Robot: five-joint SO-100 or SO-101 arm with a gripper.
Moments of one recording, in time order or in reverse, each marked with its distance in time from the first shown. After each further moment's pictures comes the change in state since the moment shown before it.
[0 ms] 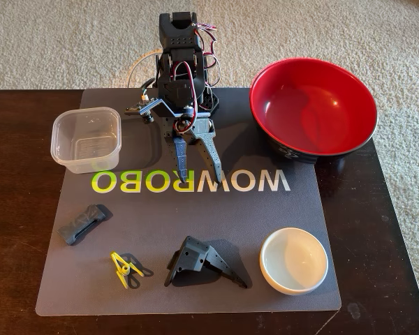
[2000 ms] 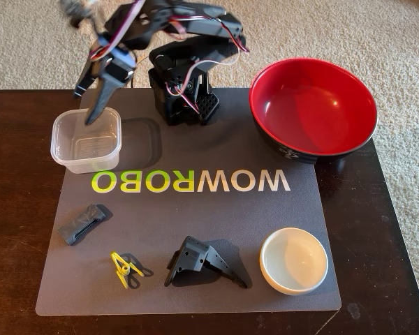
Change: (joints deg) arm 67.7 -24.3 -30.1 13.7 45.2
